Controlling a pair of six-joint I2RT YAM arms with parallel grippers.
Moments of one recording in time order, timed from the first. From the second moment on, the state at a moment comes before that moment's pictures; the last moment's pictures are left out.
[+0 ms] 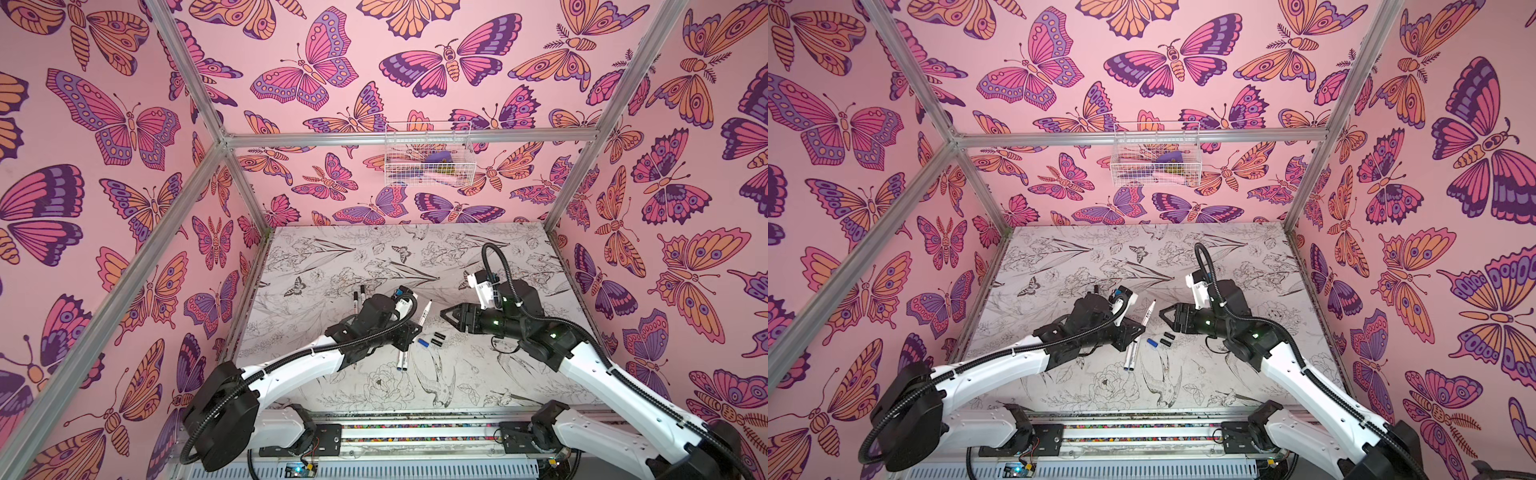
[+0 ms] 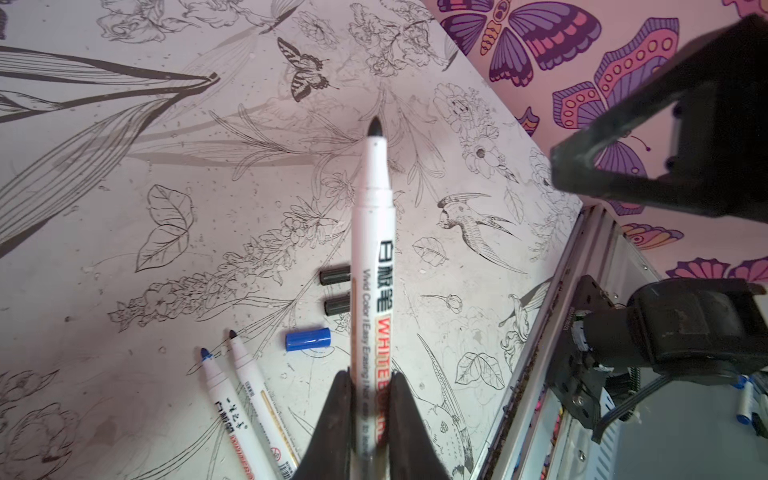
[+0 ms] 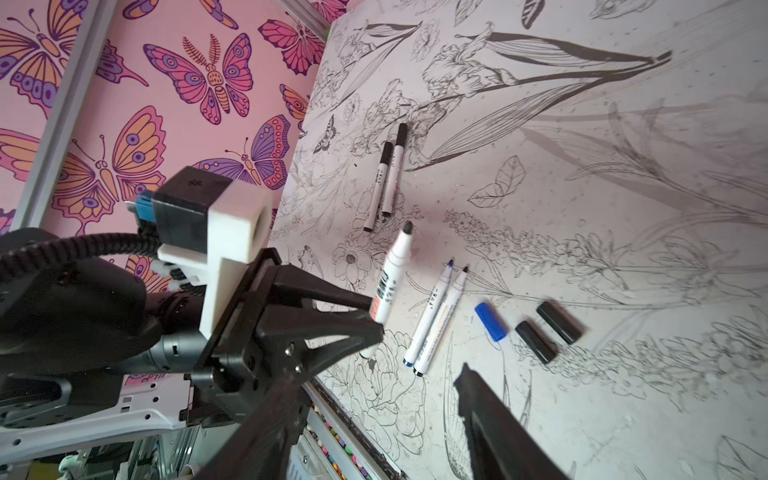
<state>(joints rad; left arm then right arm) -0.80 1.28 0.73 -0.04 0.27 -0.36 0.60 1.01 0.79 -0.33 -0.38 0.69</state>
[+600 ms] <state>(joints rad) -0.82 1.24 0.72 0.00 0.32 -0.34 0.65 1.19 0.83 -0.20 -0.39 0.71</state>
